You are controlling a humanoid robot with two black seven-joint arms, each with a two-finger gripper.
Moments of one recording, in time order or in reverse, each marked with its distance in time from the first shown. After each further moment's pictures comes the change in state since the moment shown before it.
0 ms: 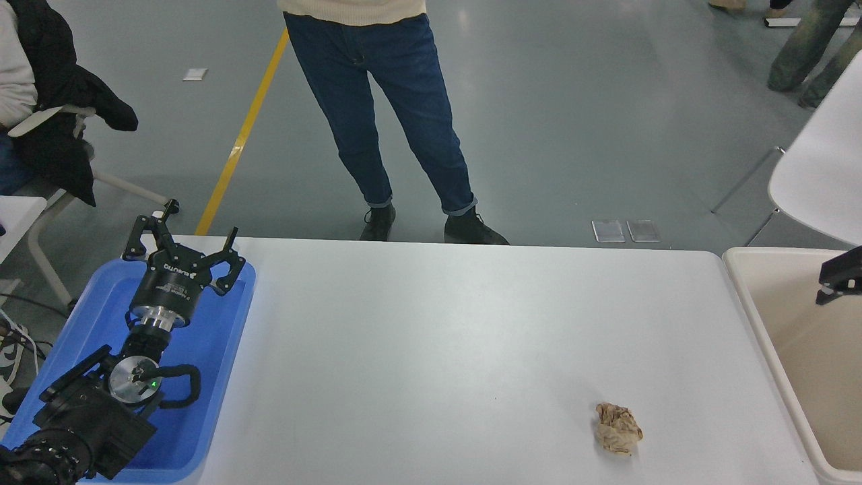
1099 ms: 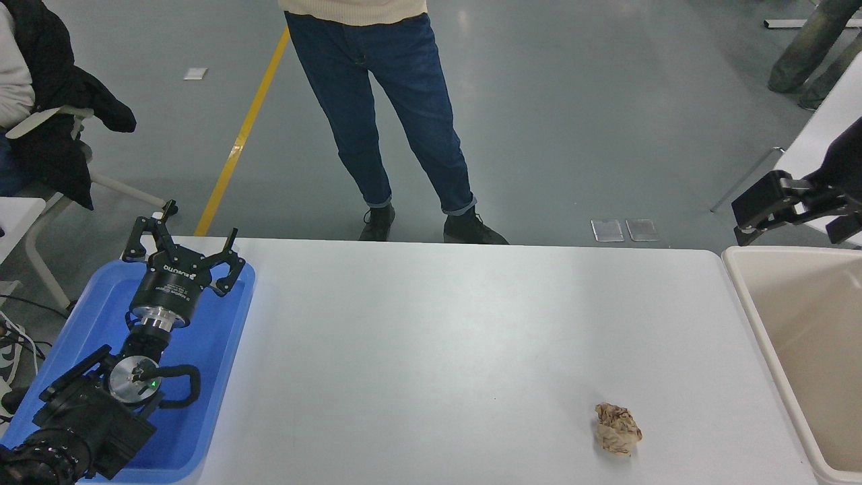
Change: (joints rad) left arm 0.000 0.000 0.000 0.000 0.001 0.000 0.001; right arm 0.404 0.203 0.059 0.307 -0.074 0.032 0.008
